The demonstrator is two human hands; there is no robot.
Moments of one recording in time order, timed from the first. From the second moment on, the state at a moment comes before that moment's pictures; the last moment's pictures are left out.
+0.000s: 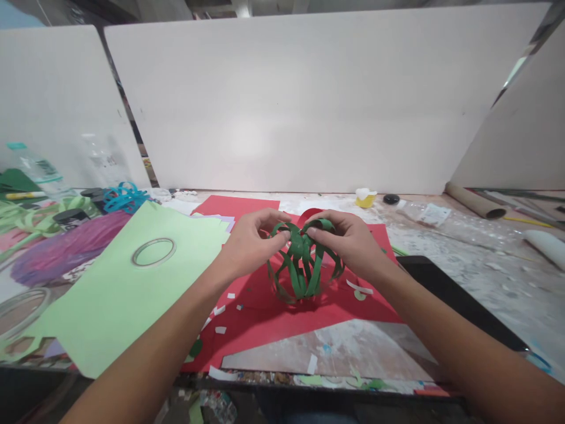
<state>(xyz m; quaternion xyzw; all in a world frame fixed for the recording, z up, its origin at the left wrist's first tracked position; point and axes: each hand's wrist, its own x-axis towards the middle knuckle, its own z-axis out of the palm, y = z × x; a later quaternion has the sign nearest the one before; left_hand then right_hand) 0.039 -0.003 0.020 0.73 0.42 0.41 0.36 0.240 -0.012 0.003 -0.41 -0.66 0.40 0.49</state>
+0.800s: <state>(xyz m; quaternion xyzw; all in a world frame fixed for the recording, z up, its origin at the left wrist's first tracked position) 0.044 -0.012 0.021 0.75 0.41 0.44 0.27 0.236 -0.018 -0.004 -0.29 -0.77 0.09 0.55</state>
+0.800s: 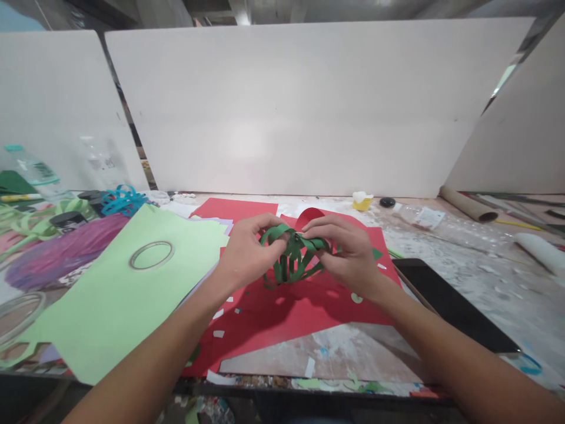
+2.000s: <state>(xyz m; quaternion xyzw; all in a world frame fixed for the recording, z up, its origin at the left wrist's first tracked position) 0.046 -0.012 0.019 0.78 0.43 0.38 0.26 0.232 -0.018 -0.001 -0.43 -0.70 0.31 0.48</state>
